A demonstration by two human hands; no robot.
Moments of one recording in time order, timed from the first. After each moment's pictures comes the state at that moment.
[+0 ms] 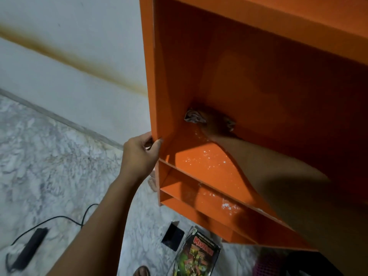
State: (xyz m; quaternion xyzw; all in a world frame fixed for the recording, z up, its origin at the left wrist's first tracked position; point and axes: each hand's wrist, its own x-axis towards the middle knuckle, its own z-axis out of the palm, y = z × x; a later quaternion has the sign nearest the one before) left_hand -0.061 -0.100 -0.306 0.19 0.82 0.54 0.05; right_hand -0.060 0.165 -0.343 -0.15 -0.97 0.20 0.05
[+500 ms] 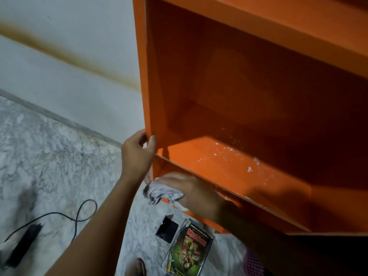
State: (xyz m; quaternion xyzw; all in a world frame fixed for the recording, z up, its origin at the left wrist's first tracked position) left_hand -0.038 -0.094 -0.309 0.12 0.80 0.58 0.06; right_hand 0.102 0.024 -0.318 0.04 -0.91 0.41 -0.08
